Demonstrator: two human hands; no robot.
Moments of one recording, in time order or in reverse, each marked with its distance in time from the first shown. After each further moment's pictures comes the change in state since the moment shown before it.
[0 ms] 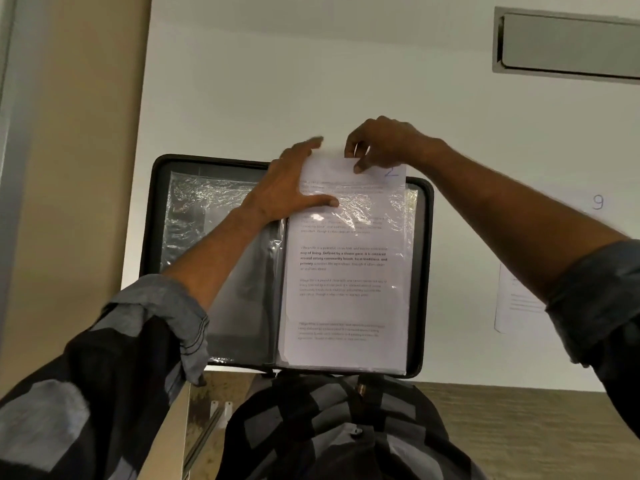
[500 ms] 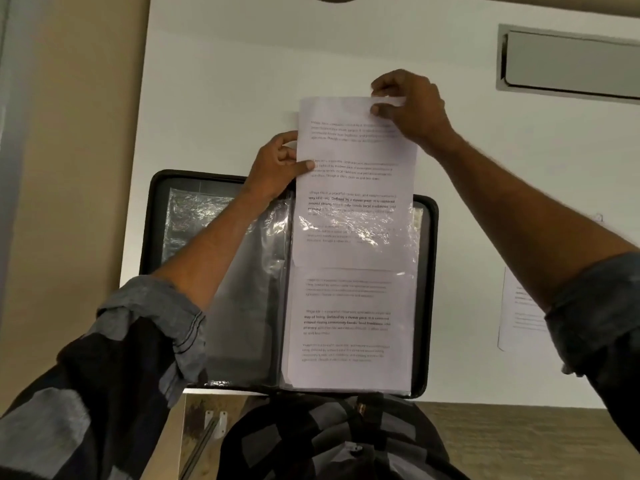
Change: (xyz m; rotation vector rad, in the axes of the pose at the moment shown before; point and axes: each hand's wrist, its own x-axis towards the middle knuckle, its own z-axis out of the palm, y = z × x) left_hand 0.046 -0.027 -0.023 -0.642 0.198 -0.320; right_hand 0.025 0.028 -0.032 0.509 0.545 0.130
